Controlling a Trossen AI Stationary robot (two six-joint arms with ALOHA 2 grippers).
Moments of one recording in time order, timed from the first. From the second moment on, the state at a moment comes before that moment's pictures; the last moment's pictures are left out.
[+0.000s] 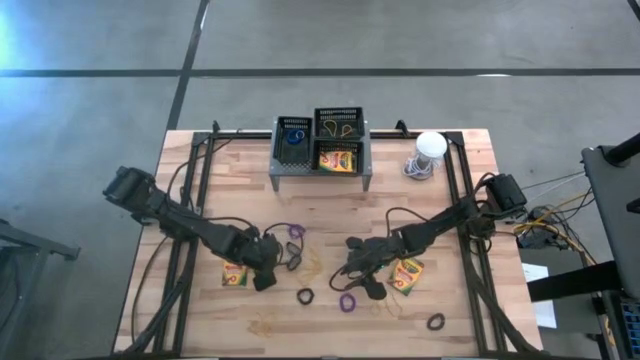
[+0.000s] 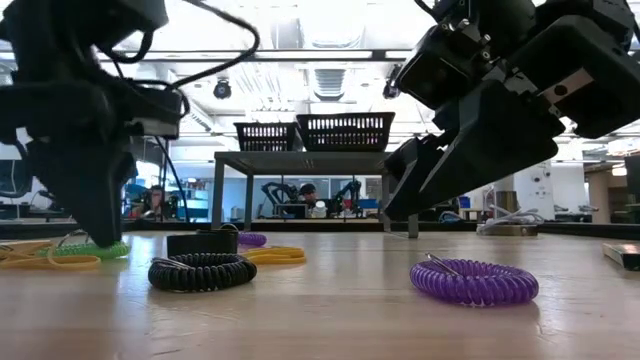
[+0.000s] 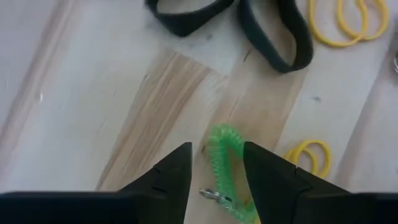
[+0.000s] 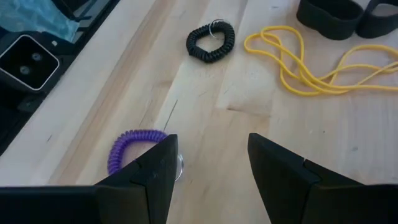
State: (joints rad) left arm -0.41 1.55 0.71 -0.45 -0.13 -0.82; right arm 0.29 1.79 0.71 0.45 -0.18 0.21
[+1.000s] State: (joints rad) left arm -0.33 1.32 0.83 -0.38 -0.18 -0.53; right arm 0.29 1.79 0.71 0.49 -0.11 0.22
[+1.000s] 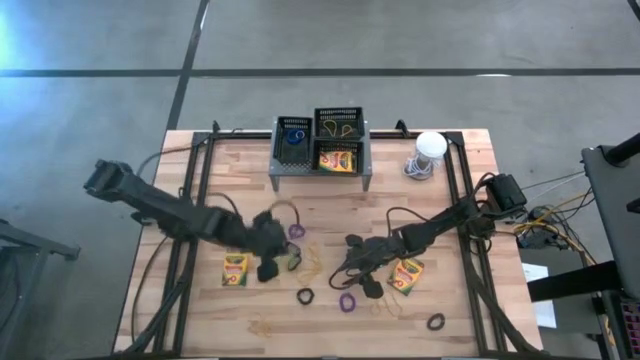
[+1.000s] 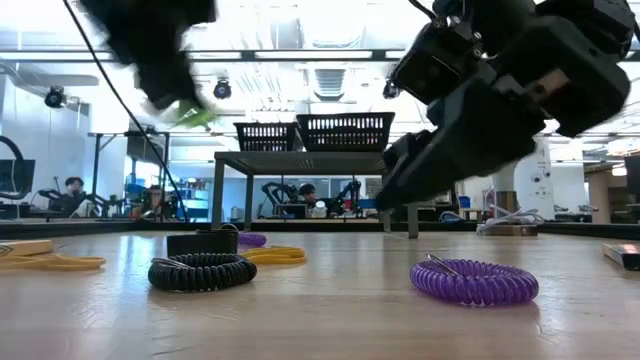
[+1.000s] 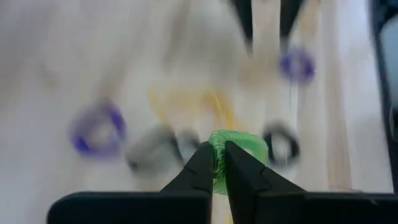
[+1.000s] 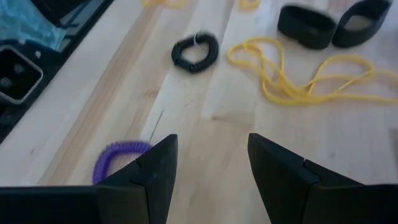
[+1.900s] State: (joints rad) left arm 0.63 1.43 1.08 -0.32 0.02 -0.04; right arm 0.27 1.78 0.71 0.69 0.22 0.21
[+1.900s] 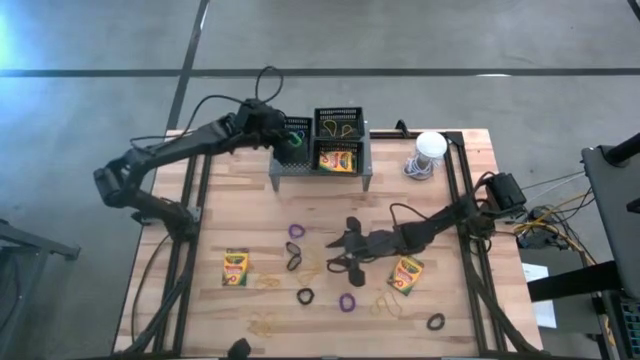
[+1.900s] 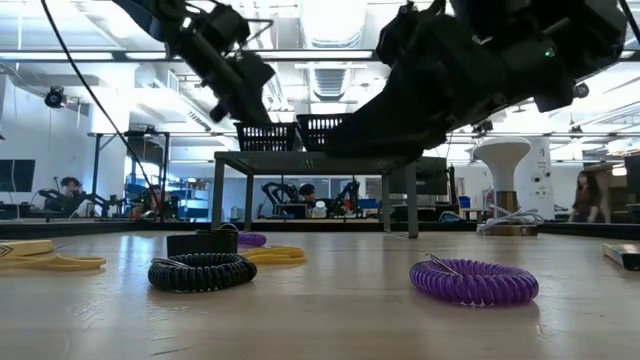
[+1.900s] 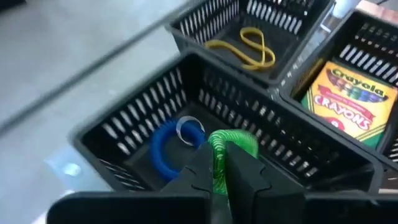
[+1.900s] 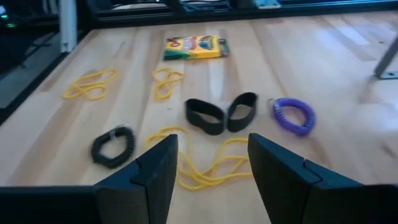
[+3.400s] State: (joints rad) left arm 0.62 1.49 1.15 -0.40 0.12 -0.15; right arm 0.24 1.78 0.71 0.72 0.26 0.21
